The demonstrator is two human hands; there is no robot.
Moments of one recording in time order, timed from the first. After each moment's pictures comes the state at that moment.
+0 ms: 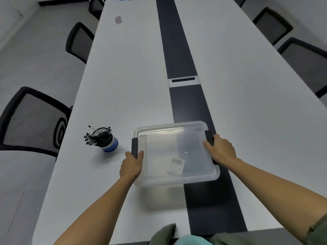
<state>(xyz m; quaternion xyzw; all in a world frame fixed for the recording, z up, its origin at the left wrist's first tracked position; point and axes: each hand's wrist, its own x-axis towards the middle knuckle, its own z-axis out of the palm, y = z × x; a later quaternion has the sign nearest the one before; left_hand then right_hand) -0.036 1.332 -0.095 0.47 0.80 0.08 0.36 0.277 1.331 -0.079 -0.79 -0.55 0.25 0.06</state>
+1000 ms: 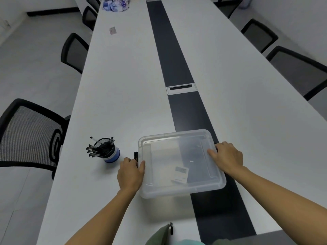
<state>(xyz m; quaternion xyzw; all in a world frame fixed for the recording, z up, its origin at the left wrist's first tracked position) -0.062 1.338 -0.090 0.61 0.76 0.09 0.19 0.264 1.321 -0.072 -0.81 -0.56 0.14 0.02</state>
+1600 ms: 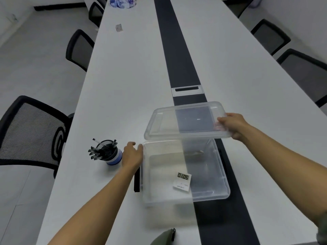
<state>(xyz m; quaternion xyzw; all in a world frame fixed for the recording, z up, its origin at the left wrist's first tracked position) -0.056 1.416 -0.075 0.45 0.78 0.19 0.38 0.286 1.445 -0.004 -0.76 -0.23 0.49 0.36</state>
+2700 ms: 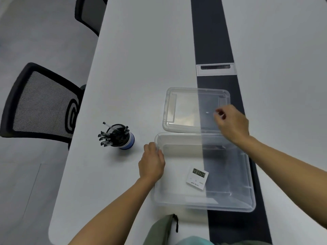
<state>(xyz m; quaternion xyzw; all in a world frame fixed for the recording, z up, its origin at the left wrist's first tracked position) -0.044 1.383 -0.115 0.57 0.78 0.07 0.26 0.216 1.481 -0.079 -0.74 -0.63 0.18 0.18</state>
